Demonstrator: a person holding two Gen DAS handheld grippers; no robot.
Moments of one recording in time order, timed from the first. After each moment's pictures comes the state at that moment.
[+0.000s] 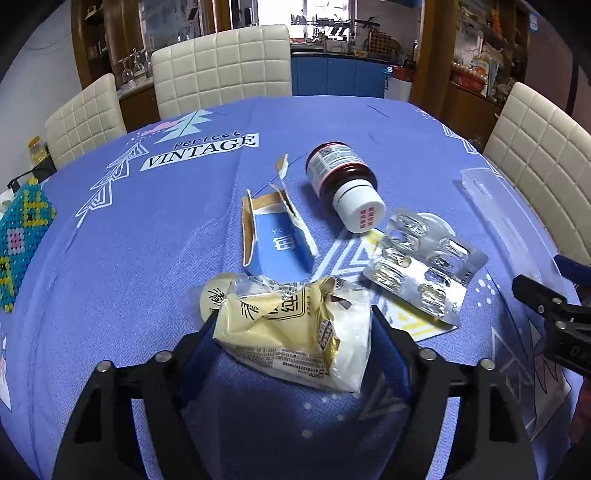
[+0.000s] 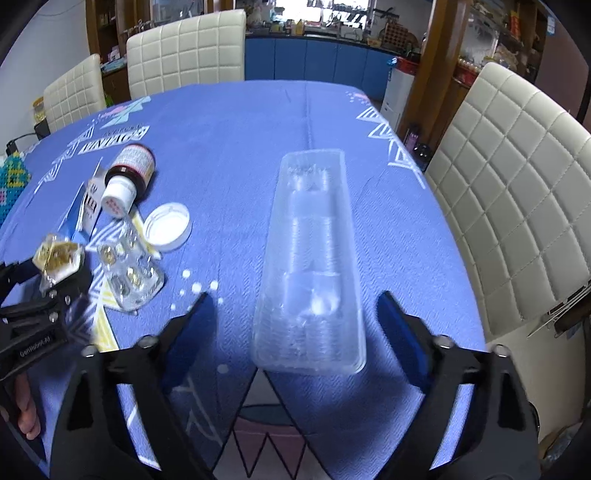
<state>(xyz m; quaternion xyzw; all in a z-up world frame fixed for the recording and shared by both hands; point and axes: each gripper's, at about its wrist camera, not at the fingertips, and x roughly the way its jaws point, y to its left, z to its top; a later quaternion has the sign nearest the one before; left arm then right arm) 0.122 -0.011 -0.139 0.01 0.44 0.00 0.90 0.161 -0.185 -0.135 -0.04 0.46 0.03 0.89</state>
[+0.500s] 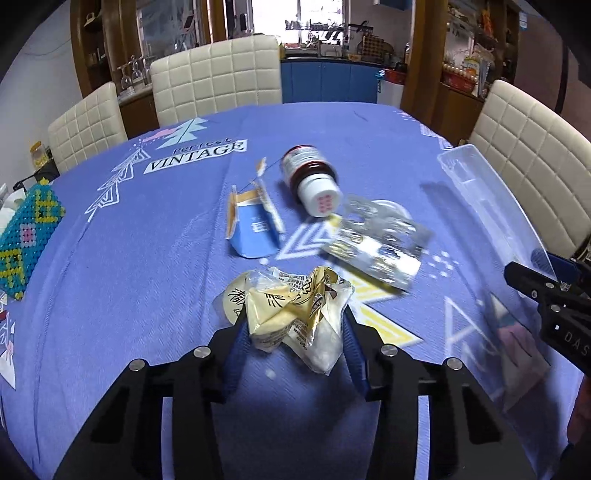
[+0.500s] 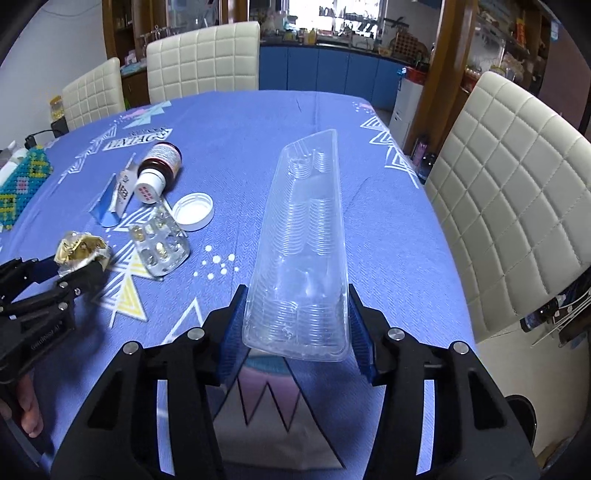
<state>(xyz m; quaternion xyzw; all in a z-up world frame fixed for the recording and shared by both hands) 0.086 -0.034 -0.122 0.02 0.44 0.00 0.90 0.122 -0.196 -0.116 -0.04 0.43 0.05 0.90</state>
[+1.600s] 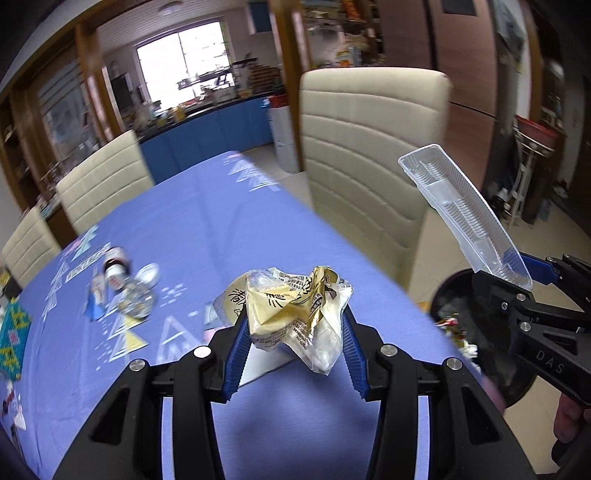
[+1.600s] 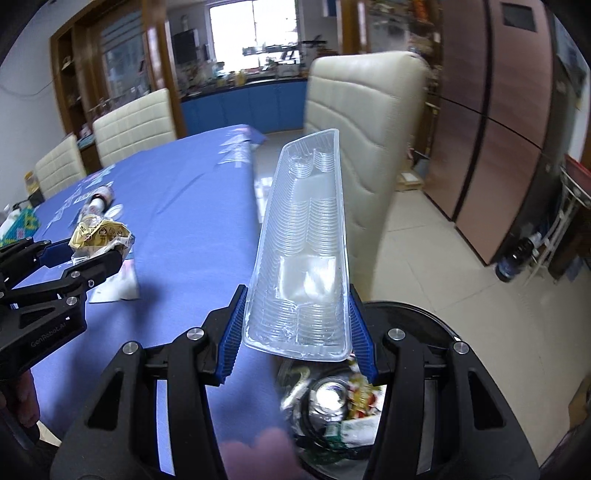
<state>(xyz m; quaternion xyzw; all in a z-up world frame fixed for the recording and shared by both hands) -0.015 -0.276 -0.075 0.15 0.36 -0.16 0.91 -0.041 -0.404 -0.106 0.06 0.36 -0.04 0.93</state>
